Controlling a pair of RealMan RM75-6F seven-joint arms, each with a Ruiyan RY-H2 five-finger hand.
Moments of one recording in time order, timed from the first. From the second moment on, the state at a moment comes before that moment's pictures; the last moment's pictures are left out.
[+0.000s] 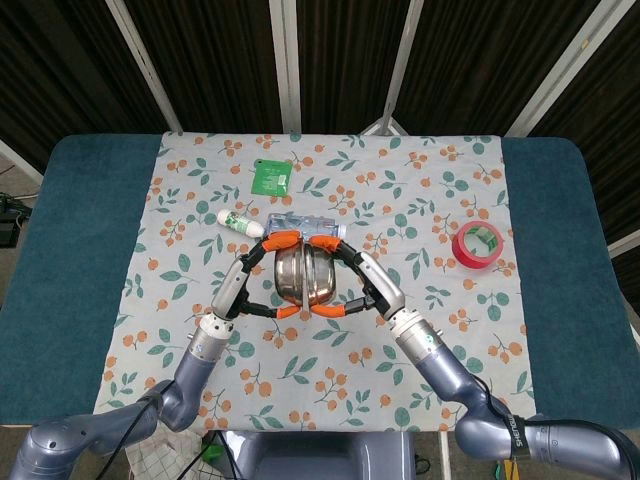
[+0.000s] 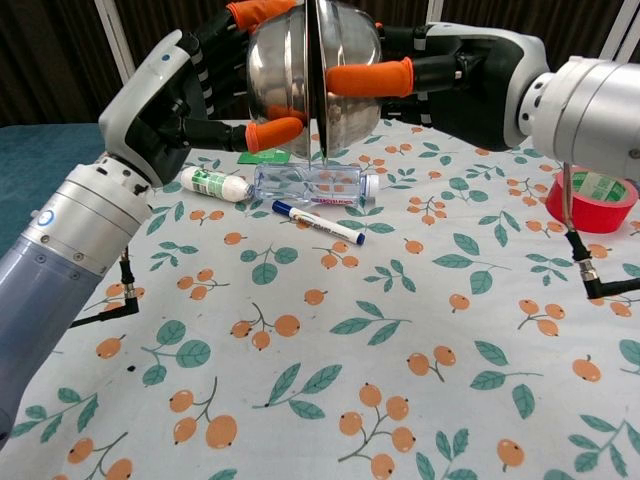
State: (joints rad) left arm -0.74 -2.01 -0.20 -0.90 1.62 1.55 -0.97; right arm 0.68 -1.45 0.38 -1.81 -1.20 0.90 0.73
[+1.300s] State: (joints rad) left arm -0.56 -1.22 -0.06 -1.65 1.25 1.11 0.17; right arm 0.58 -1.33 0.16 -1.45 -1.47 1.05 0.07
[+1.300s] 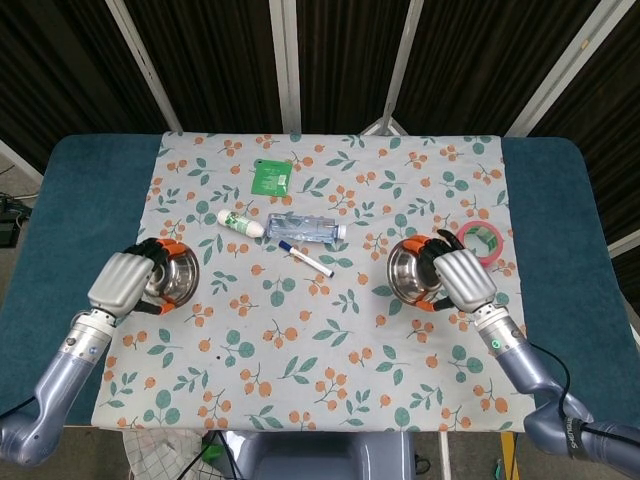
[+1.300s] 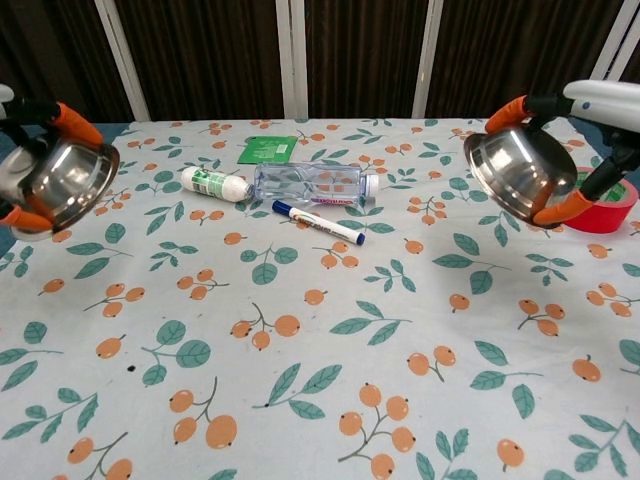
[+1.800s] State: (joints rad) left arm -0.62 -1.34 -0.10 -1.54 1.18 0.96 0.09; right arm 0.62 -1.48 0.13 -1.30 -1.41 1.00 -0.28
